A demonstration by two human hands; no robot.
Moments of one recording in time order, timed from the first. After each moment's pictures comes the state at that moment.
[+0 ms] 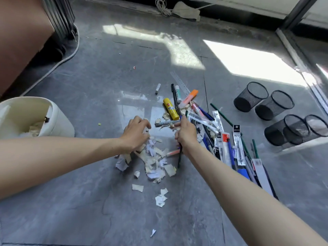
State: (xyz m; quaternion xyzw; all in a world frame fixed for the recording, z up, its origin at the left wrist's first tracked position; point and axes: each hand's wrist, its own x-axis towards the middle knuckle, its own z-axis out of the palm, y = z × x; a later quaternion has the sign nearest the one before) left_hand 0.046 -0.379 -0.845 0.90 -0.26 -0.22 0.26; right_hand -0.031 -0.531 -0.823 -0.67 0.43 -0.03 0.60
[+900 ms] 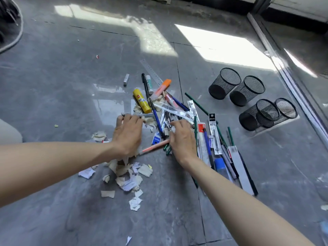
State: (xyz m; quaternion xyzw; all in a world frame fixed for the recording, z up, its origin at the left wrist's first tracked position) left_hand 0.023 -0.448 -0.888 0.92 -0.38 -0.01 0.08; right_hand -0.093 -0.584 -0.857 -0.94 0.27 -0.08 0.20
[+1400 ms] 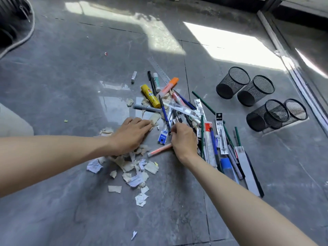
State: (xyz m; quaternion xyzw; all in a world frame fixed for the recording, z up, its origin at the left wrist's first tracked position) left_hand 0.036 -0.420 -0.885 0.83 -0.56 -0.07 0.01; right_hand -0.084 -0.568 -0.853 -0.92 0.33 -0.05 0.21
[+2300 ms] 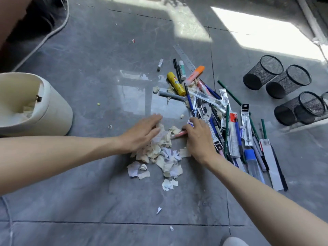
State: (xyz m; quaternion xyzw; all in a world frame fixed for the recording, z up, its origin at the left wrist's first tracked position) left_hand 0.011 -0.357 -0.873 0.82 -0.41 -0.28 0.28; right_hand -0.107 -0.541 -0.872 -0.99 0.12 -0.02 0.06
